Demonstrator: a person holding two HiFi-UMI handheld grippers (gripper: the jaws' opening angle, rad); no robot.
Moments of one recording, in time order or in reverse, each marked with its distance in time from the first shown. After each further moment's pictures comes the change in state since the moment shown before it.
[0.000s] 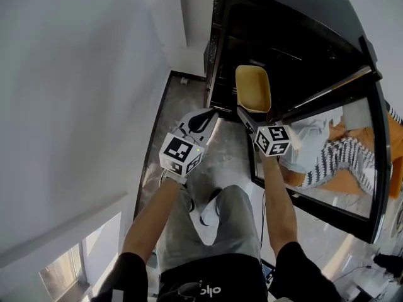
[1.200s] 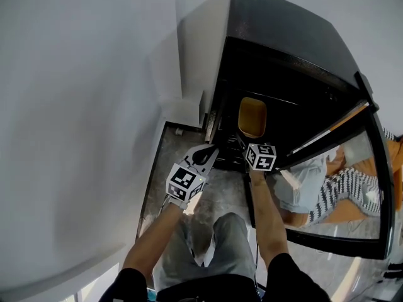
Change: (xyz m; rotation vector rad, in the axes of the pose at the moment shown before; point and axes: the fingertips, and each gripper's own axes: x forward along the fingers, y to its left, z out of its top) left arm 0.057 0.059 -0.041 0.053 -0.037 -0.102; right arm 0.108 -0.086 -0.033 0.038 0.005 -0.258
